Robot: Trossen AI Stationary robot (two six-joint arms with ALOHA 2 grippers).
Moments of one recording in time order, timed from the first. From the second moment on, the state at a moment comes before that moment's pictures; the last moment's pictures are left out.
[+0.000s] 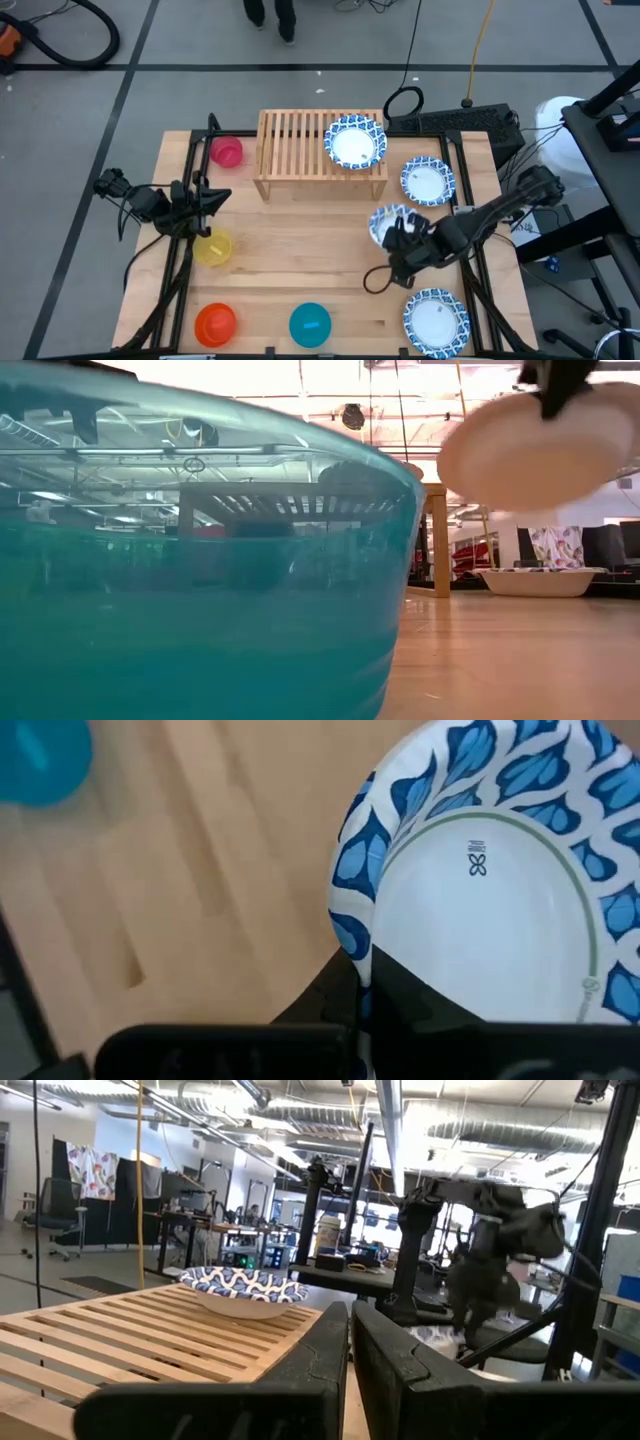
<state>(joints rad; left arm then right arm) -0.50 0.01 0.11 0.27 -0.73 0.07 0.48 1.41 1.28 -1.20 0.22 0.84</state>
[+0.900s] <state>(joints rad) -0.50 0.01 0.11 0.27 -0.86 0.07 0.00 1.42 1.77 -1.31 0.50 0.16</state>
